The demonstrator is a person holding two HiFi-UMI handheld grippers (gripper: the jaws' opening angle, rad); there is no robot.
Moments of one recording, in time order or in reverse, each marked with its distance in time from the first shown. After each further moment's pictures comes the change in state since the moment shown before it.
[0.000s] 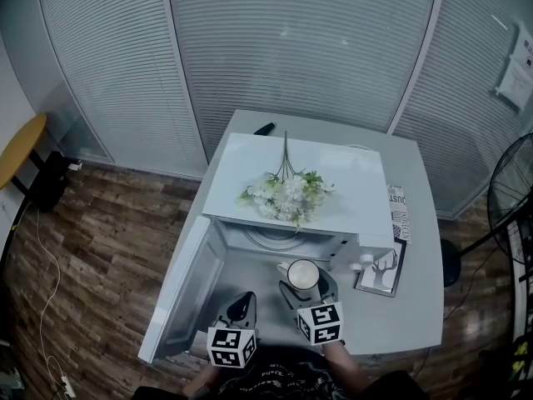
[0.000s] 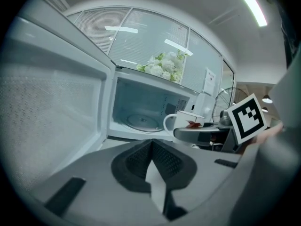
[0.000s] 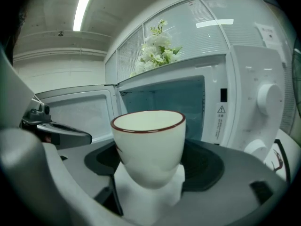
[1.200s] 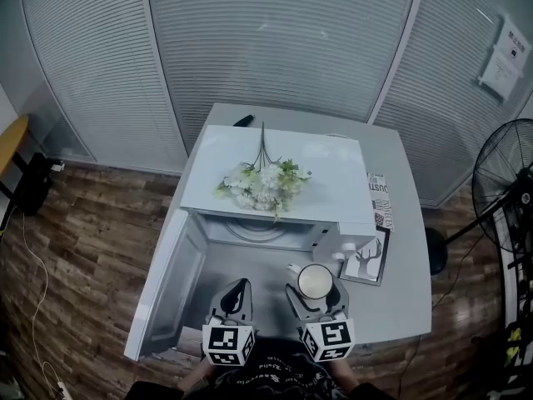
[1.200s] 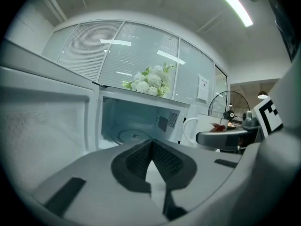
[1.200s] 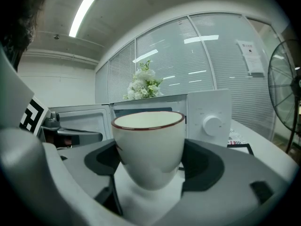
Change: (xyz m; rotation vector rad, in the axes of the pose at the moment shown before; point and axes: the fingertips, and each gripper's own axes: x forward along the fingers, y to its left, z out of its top) left arm 0.002 -0.035 0.042 0.072 -0.146 -0.018; right arm -0.086 -0.024 0.025 0.046 -0.136 -0.156
